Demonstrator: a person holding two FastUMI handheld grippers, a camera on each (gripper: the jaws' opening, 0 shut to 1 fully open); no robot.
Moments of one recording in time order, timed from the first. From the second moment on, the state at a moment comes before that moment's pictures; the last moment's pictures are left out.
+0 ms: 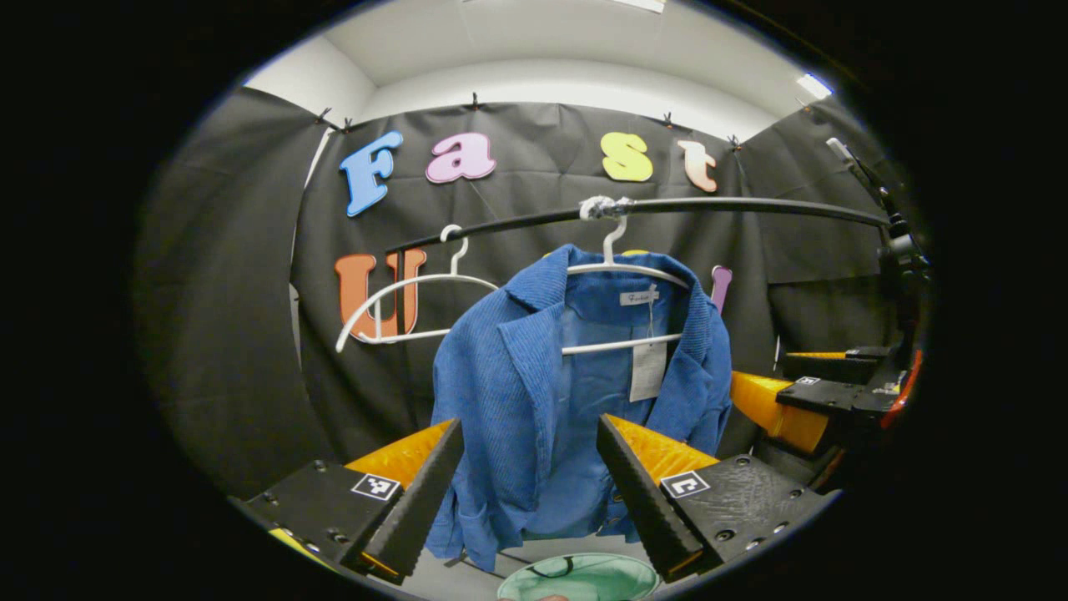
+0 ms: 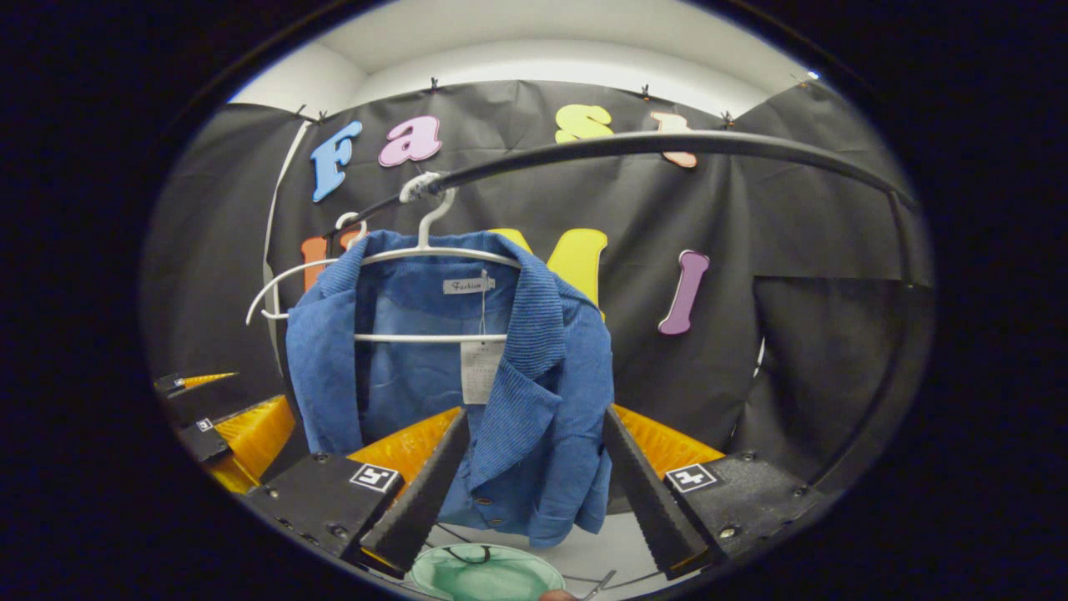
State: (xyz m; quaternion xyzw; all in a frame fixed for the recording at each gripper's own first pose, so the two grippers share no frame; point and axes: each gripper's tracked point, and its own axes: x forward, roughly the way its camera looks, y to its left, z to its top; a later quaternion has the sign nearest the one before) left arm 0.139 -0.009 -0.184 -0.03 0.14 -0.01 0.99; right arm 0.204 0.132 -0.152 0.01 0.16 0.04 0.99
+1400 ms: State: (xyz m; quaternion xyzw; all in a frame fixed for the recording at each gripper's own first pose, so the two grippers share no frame) left arm 0.223 0.014 -0.256 -0.10 0.21 0.12 0.97; right arm 0.323 0.100 -0.221 0.11 0.22 0.02 0.97
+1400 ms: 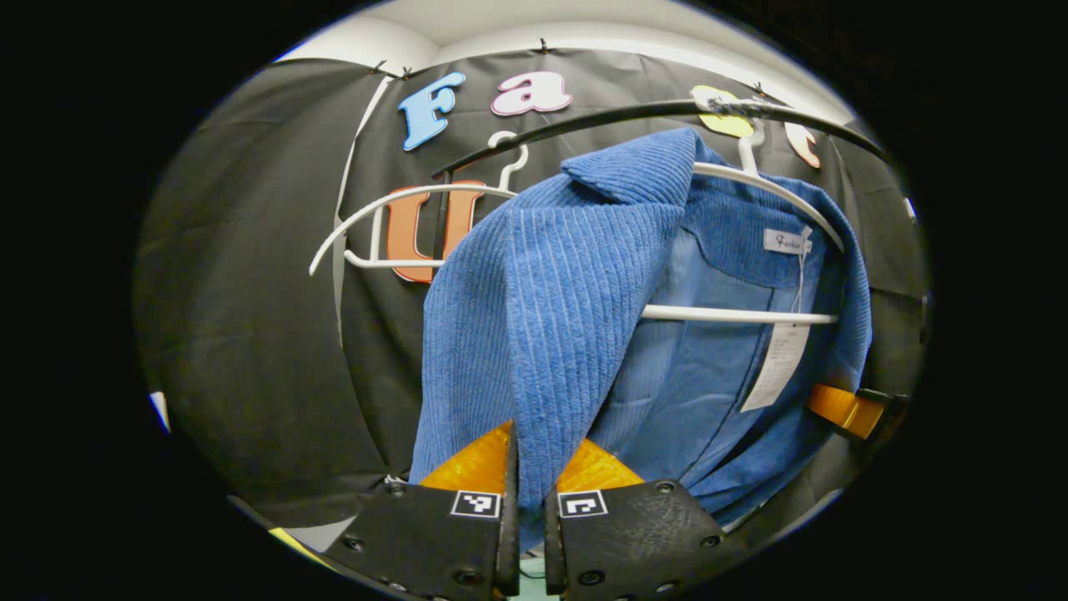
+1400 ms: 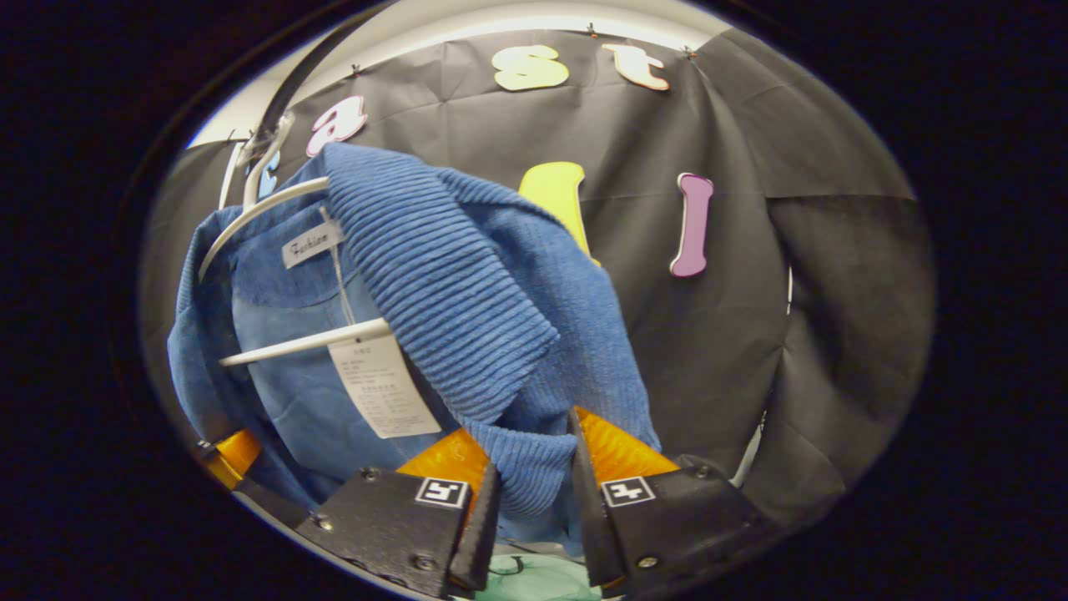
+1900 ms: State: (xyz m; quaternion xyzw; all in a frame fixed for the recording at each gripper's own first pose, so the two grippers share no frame) left arm 0.214 0.028 -0.204 -0.12 0.16 0.07 0.98; right arm 0.311 0.065 -0.179 0.22 0.18 0.04 0.96
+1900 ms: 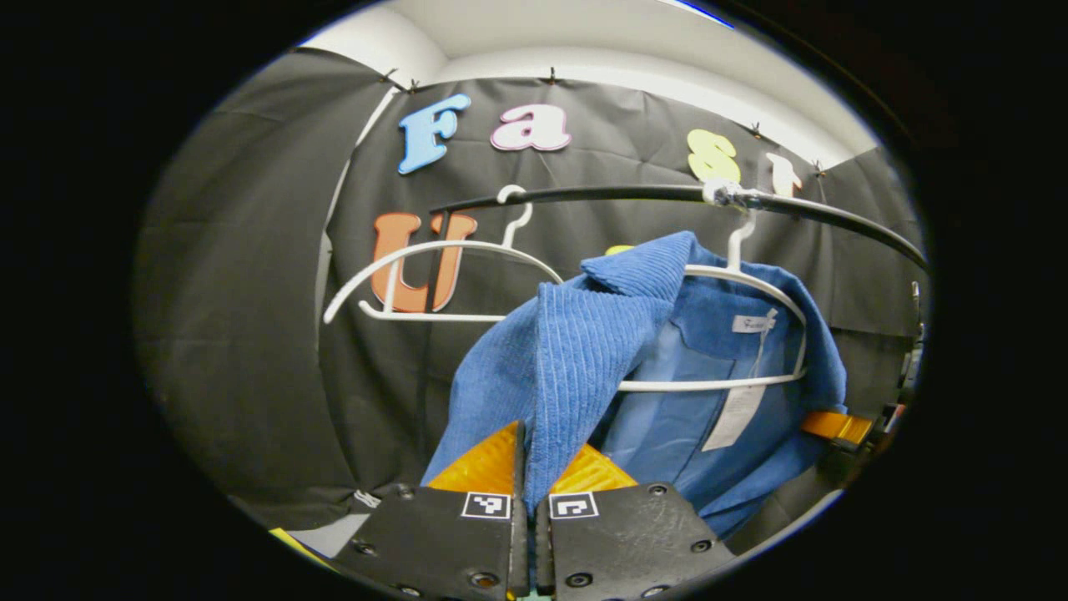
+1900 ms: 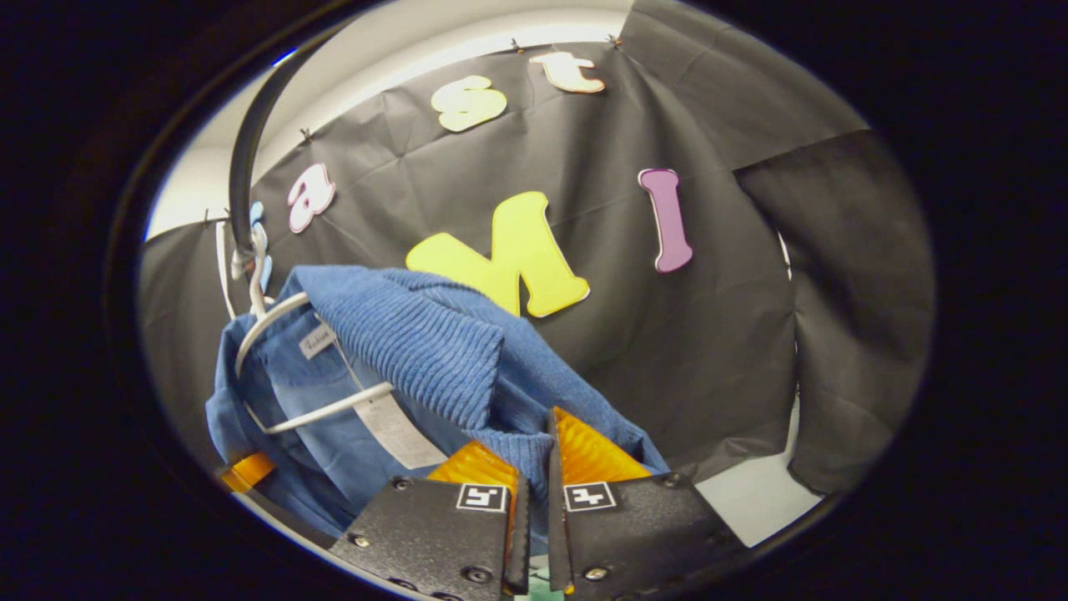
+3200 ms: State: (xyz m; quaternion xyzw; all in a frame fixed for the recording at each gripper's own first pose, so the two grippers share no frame) left arm 0.237 0.102 -0.146 -0.18 0.14 0.08 0.97; right arm 0.352 0.040 -0.157 0.42 0.18 0.10 0.89
